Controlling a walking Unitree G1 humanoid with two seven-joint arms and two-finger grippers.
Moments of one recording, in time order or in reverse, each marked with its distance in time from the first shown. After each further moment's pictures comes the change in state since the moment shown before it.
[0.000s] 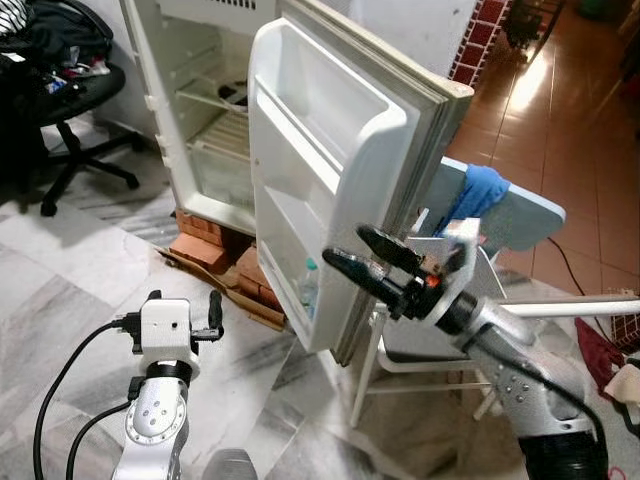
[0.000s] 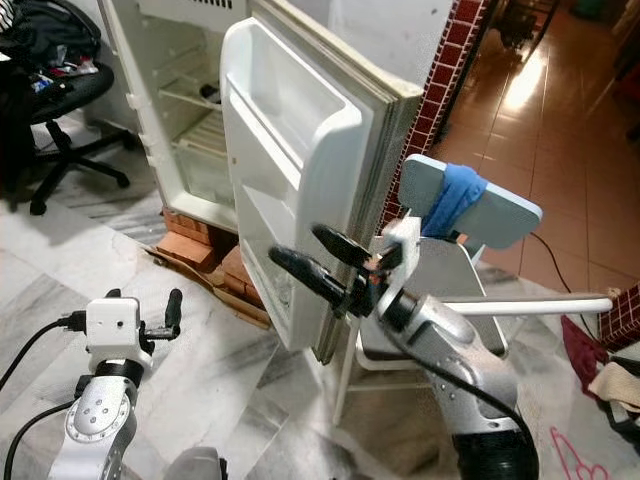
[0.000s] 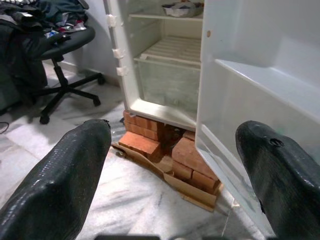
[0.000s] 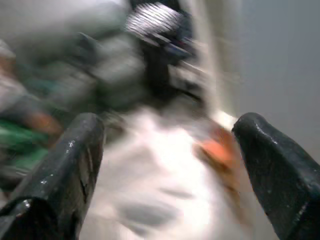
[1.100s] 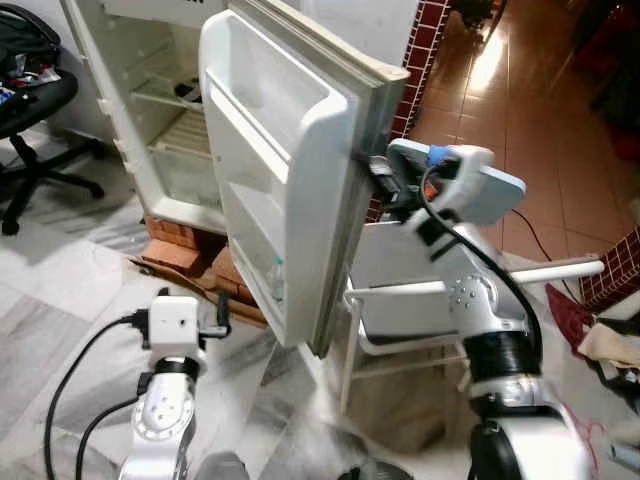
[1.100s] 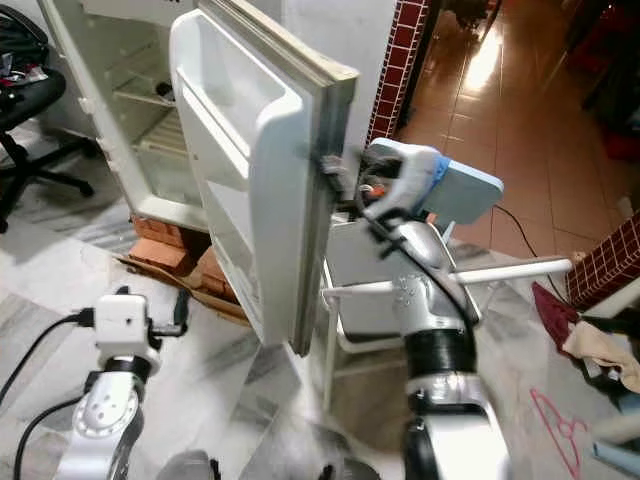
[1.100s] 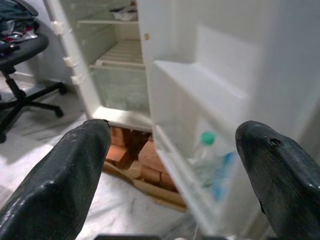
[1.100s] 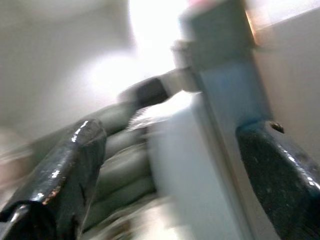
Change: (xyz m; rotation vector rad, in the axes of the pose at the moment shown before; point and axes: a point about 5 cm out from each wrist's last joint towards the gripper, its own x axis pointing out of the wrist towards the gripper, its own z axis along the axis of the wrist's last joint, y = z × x) left arm 0.005 -0.012 0.005 -0.015 -0.019 -0.039; right arm 0.076 0.045 0.084 0.143 -0.358 0.317
